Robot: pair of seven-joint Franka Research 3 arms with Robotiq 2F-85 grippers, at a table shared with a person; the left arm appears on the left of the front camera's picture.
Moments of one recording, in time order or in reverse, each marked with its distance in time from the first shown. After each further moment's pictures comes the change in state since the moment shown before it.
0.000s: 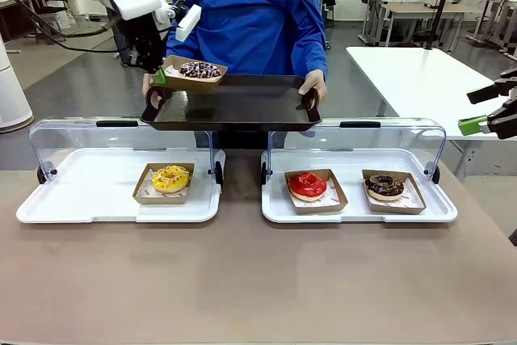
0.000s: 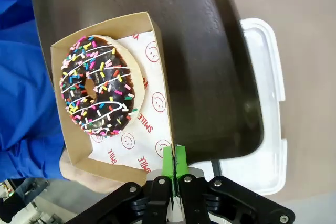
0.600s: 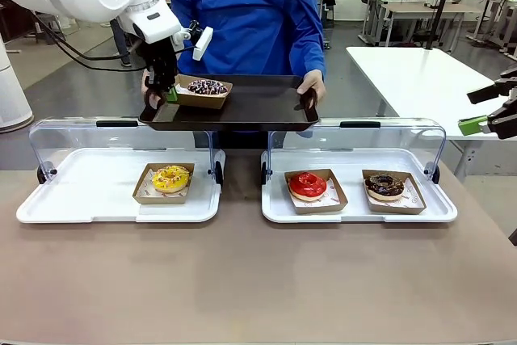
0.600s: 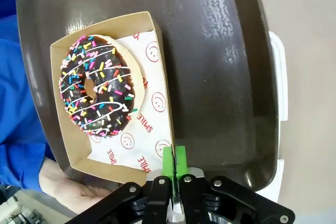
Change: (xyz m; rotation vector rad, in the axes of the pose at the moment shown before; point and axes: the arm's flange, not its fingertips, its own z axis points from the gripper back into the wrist) left arm 0.004 0.005 -0.047 -0.043 -0.003 0.086; right arm 0.000 0.000 0.000 -0.001 0.000 -0.001
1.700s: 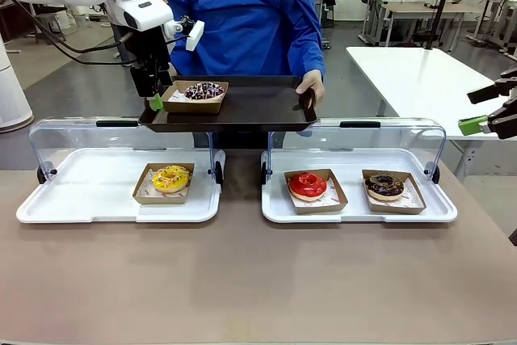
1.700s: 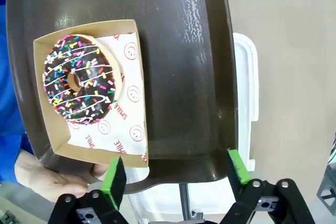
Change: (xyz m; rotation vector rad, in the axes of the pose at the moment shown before) left arm -0.012 -0.005 0.015 -0.119 -0.021 0.081; right arm 0.000 0.000 0.000 0.000 0.000 0.000
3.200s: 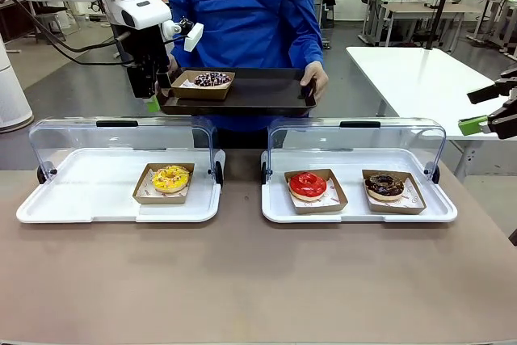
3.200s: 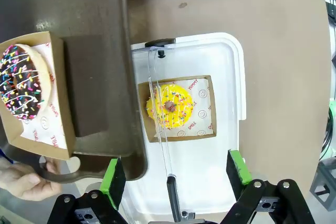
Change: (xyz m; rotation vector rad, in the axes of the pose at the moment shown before) left arm -0.001 -0.004 0.000 -0.054 -0.002 -0.007; right arm 0.000 0.000 0.000 0.000 0.000 0.000
